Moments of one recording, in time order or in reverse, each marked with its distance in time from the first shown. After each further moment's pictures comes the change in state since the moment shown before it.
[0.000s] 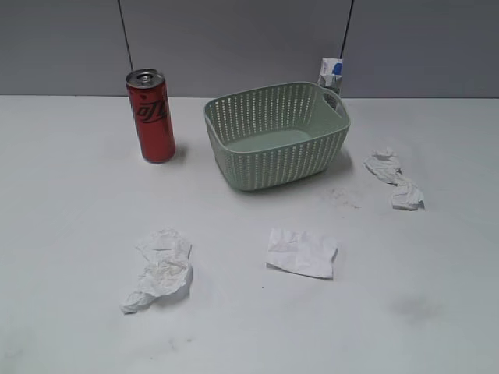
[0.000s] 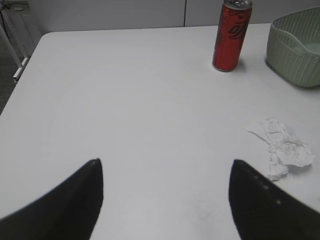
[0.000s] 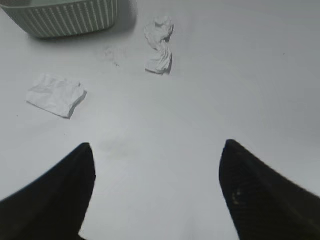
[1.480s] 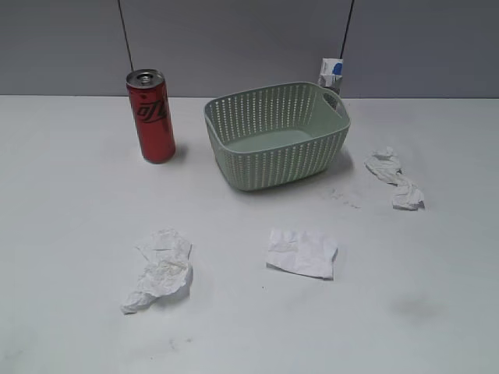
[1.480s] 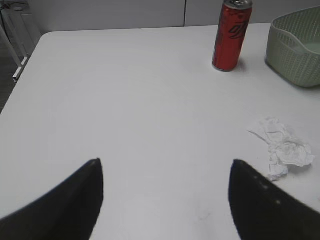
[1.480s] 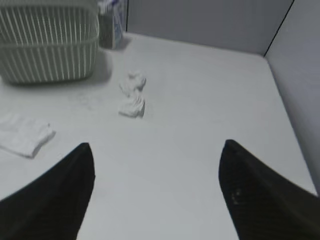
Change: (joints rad) left arm 0.000 0.000 0.001 0.001 -0.001 0.000; right arm 0.000 -0.546 0.373 -0.066 -0.233 -0.005
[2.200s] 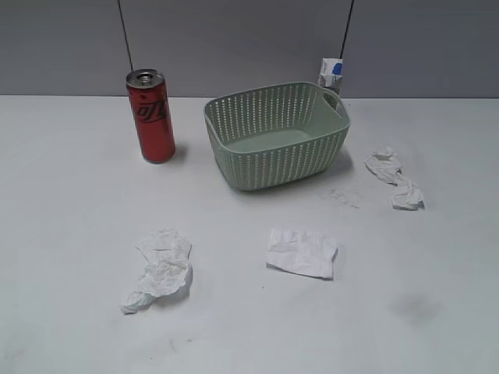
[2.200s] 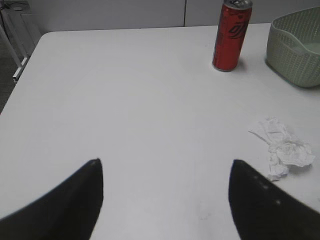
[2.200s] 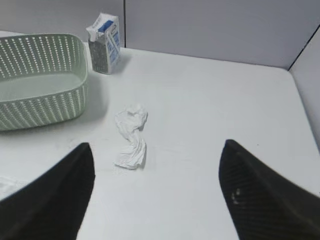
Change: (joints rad) left arm 0.000 0.000 0.000 0.000 0.000 0.000; right arm 0.000 0.816 -0.228 0.056 -0.416 -0.018
